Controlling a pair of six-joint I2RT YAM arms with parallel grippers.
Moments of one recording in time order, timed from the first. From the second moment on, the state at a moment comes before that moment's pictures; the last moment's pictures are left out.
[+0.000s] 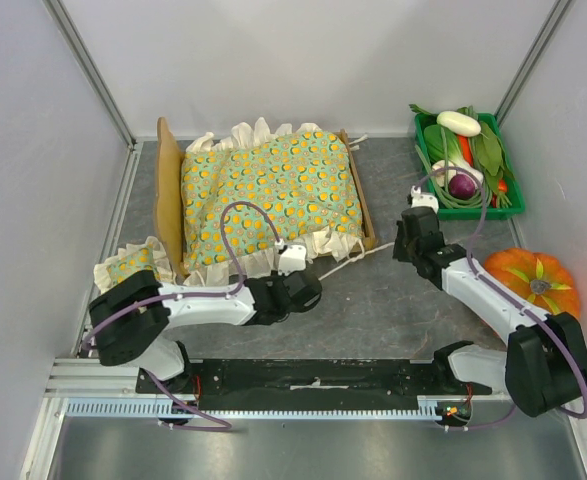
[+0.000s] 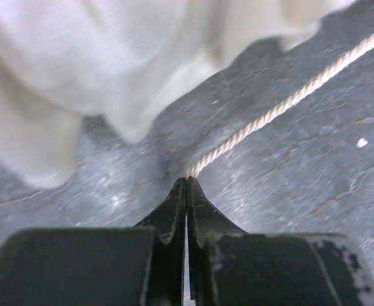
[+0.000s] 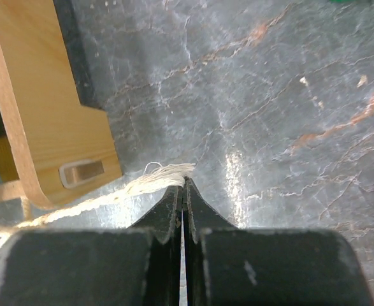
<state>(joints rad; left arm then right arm) -1.13 1.56 0.79 -0.21 -0.55 -0.82 0.35 1.20 0.66 -0.25 0.26 0.37</state>
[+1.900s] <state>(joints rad) -0.98 1.02 1.50 -1.03 -0.81 -0.77 0.20 1.23 1.15 -0.40 -0.24 0.41</state>
